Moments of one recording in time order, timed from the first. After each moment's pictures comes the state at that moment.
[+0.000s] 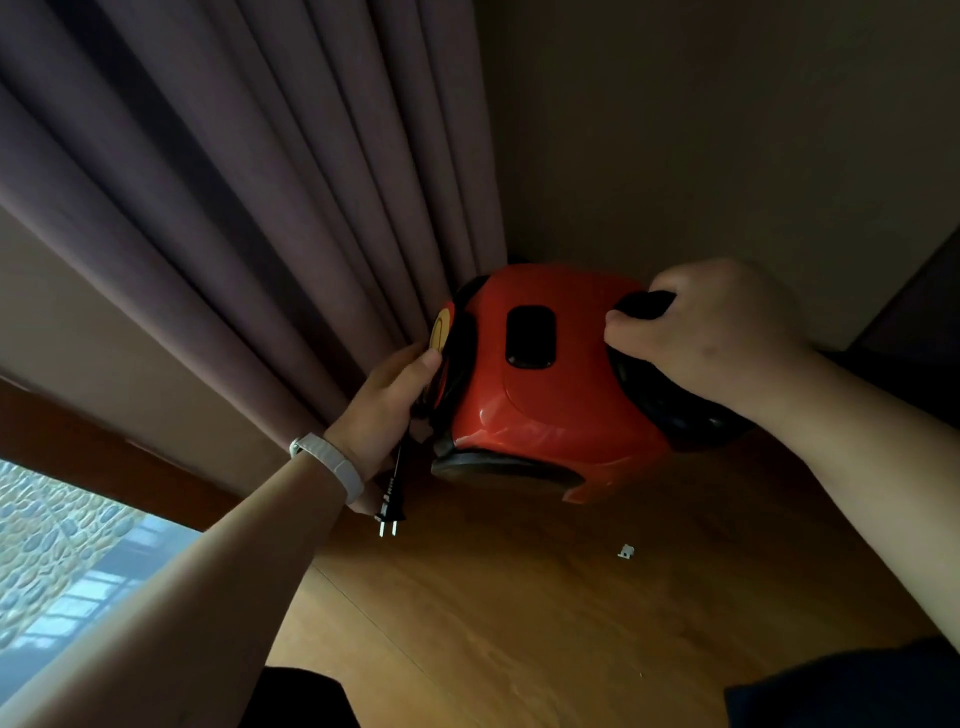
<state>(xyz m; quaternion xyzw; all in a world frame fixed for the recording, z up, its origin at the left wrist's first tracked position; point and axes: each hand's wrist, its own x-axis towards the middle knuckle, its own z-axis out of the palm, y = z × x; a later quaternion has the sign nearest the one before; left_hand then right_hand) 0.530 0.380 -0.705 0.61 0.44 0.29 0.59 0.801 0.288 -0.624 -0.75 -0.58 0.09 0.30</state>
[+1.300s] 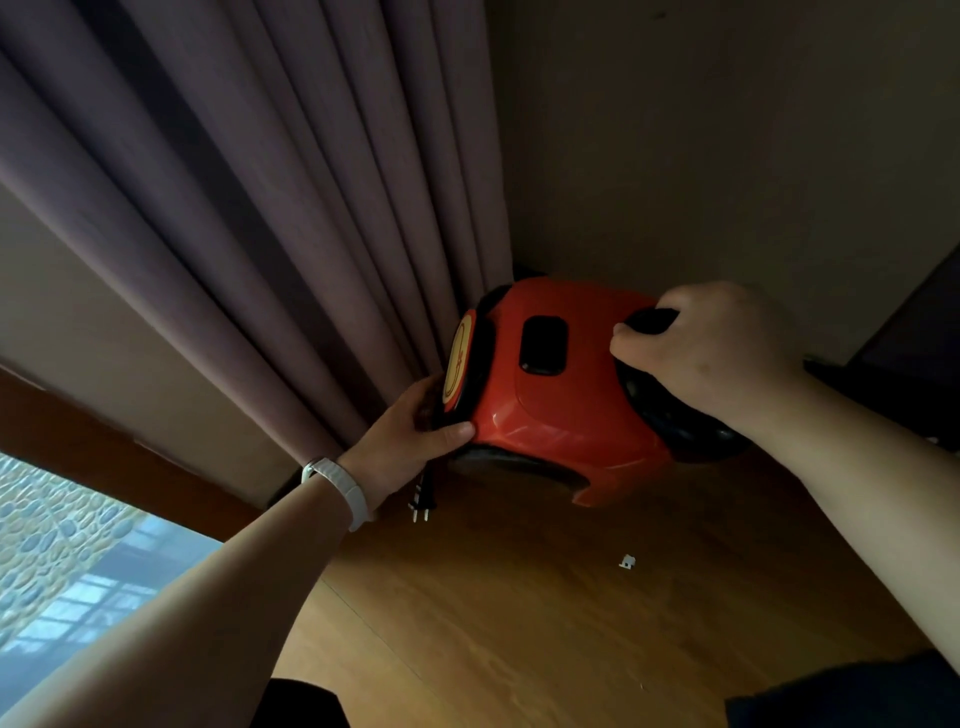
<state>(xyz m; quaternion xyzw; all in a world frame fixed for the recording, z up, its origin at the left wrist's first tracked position) 0.521 0.373 -0.730 0.61 0.45 0.23 0.61 0.800 0.292 -0.635 -0.77 -0.57 0.05 0.28</state>
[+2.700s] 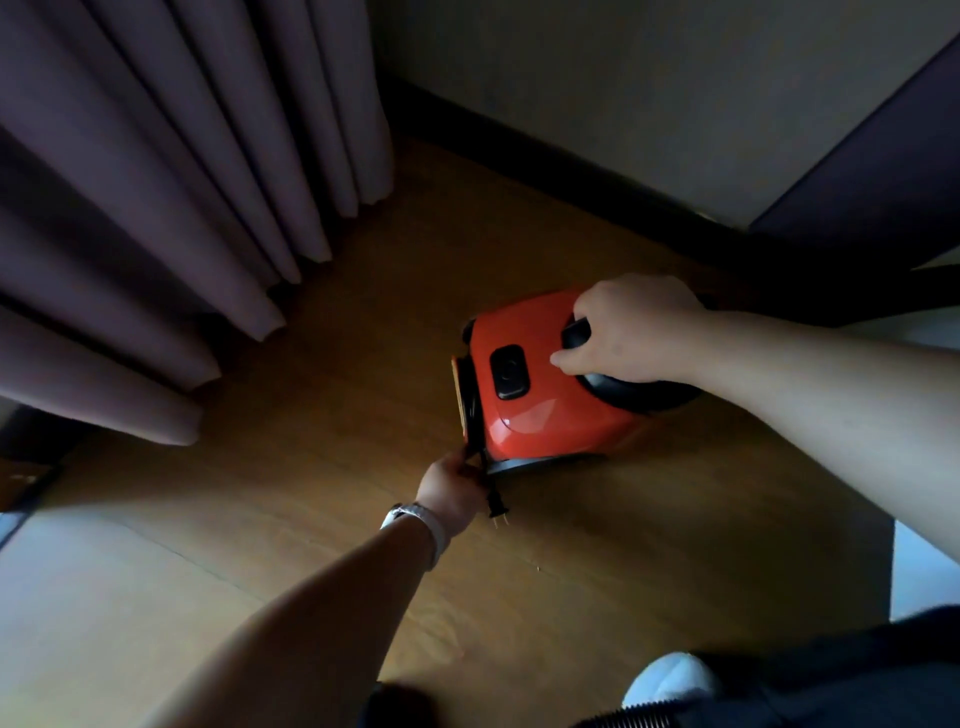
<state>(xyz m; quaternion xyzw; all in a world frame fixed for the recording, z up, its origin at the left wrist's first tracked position) 0.639 0.268 -0.978 0.51 0.58 0.06 0.63 0.846 0.306 -0.785 -0.73 -0.66 0.13 -0.13</state>
